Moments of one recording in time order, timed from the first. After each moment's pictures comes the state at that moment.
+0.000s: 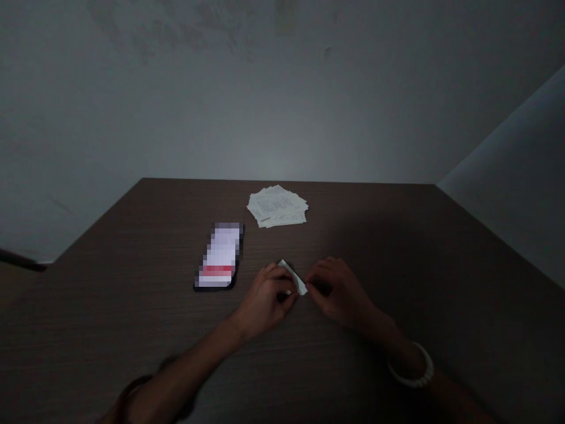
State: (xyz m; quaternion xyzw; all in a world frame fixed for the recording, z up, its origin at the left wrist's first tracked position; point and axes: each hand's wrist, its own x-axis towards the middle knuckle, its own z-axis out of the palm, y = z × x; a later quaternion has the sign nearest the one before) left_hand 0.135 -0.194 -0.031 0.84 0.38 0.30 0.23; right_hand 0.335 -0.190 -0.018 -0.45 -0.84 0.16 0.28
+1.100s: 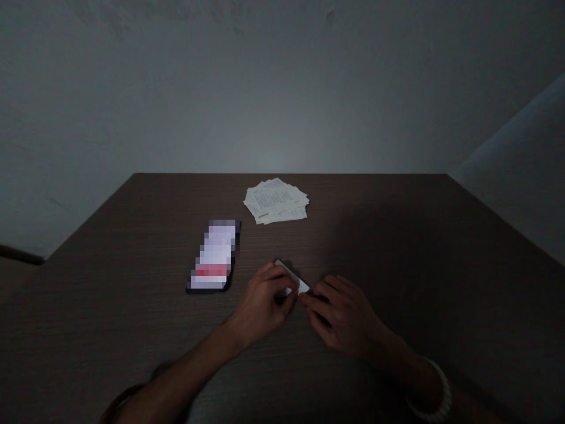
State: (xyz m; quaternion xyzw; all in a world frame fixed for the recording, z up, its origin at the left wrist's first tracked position) left_hand 0.140 -0.193 -0.031 0.82 0.41 0.31 0.24; right_hand 0.342 -0.215 -0.031 -0.38 -0.91 0.05 0.16
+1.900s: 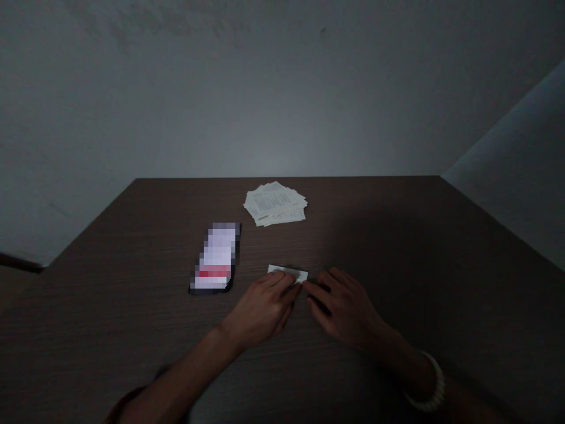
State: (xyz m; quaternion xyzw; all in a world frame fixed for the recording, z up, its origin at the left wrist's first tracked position) left_hand 0.129 -0.198 -0.032 0.94 0.32 0.12 0.05; right_hand 0.340 -0.211 -0.034 -0.44 -0.88 0.03 0.17
